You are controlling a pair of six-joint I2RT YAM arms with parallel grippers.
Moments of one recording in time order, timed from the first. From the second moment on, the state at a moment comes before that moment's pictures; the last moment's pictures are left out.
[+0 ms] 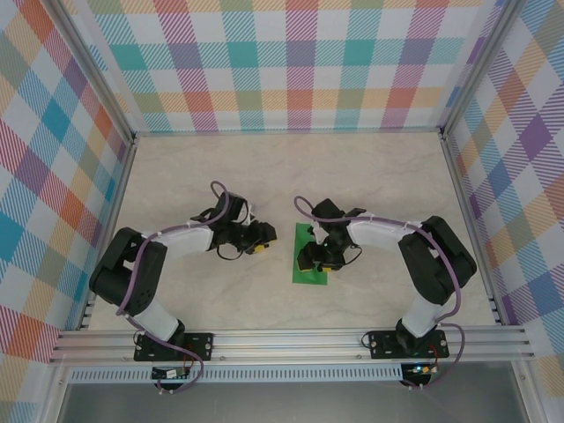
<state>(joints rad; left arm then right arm) -0.48 1.62 0.80 -0.12 0.59 -0.85 0.65 1.71 0.93 -0.61 -0.45 0.50</state>
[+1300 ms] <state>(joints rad) -0.67 1.84 0.83 0.05 0.64 -0.92 0.57 1.50 0.84 -0.46 -0.47 0.61</state>
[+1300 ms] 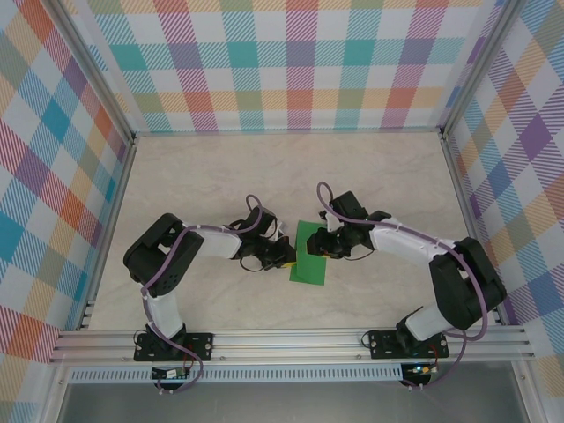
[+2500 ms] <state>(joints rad) -0.73 1.78 0.78 0.24 0.73 -0.98 0.55 1.57 0.86 -0.49 -0.45 0.66</state>
